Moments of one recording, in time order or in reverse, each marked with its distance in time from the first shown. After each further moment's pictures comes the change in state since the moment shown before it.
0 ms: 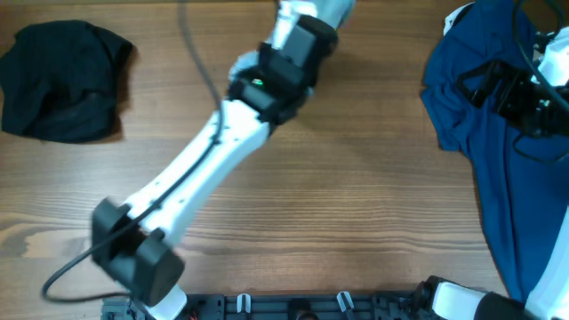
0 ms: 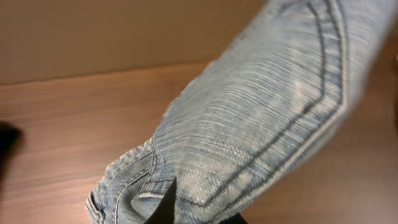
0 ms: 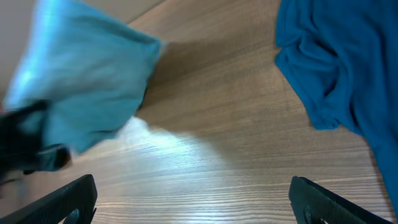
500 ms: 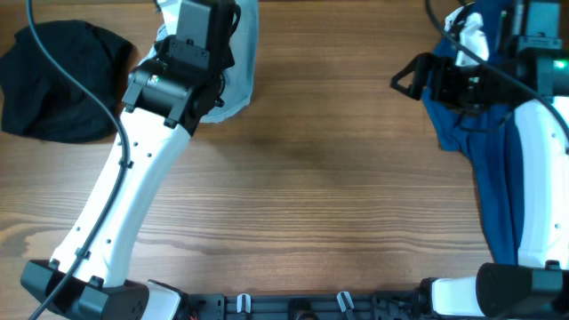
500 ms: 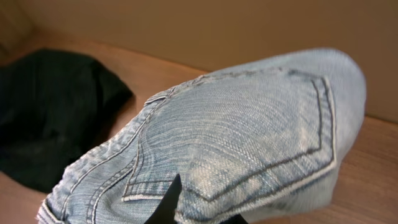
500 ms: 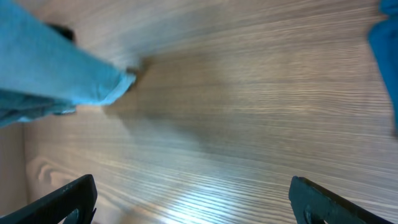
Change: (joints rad) left arm 0.241 -0.195 0.002 -0.226 -0.046 -0.172; right arm 0.270 0.161 0.000 0.041 -0.001 0.000
